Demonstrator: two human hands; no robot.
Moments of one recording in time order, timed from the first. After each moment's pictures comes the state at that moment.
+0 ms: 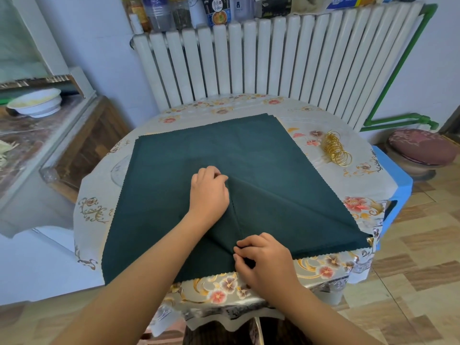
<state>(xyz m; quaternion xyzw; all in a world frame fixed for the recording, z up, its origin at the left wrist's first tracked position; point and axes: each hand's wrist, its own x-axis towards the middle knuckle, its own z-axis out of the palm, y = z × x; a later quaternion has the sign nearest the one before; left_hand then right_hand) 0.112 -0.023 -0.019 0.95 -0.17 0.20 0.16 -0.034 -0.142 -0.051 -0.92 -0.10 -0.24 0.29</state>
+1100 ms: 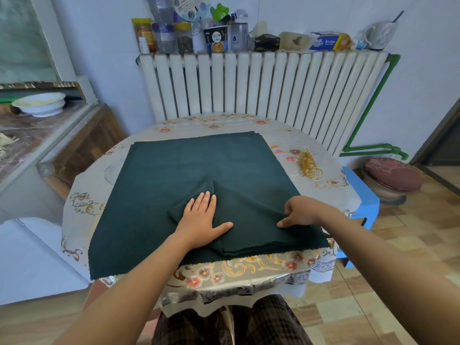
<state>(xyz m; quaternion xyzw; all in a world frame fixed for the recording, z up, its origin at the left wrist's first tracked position) 0.058 -0.022 -0.032 0.98 -0.19 -0.09 0.03 0.031 -0.283 0.032 -0.97 0.04 0.24 0.09</state>
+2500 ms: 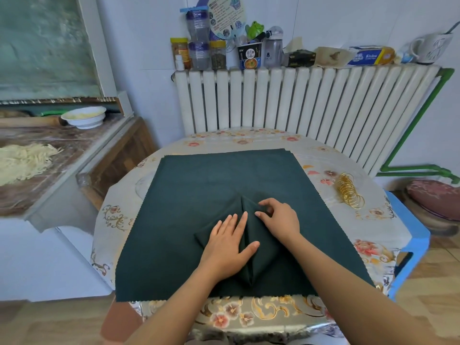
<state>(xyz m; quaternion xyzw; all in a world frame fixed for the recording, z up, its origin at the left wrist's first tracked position) 0.056 -0.020 -0.034 0.97 -0.18 -0.05 0.15 0.113 -0.192 -0.029 -0.95 0.03 -0.07 0.30</state>
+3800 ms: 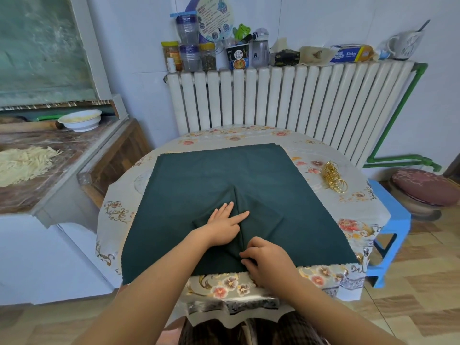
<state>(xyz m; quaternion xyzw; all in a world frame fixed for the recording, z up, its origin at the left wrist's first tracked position) 0.071 -0.017 -0.005 0.95 -0.20 -0.22 0.12 -0.027 -0.162 -0.038 -0.94 -0.22 -0.15 0.23</state>
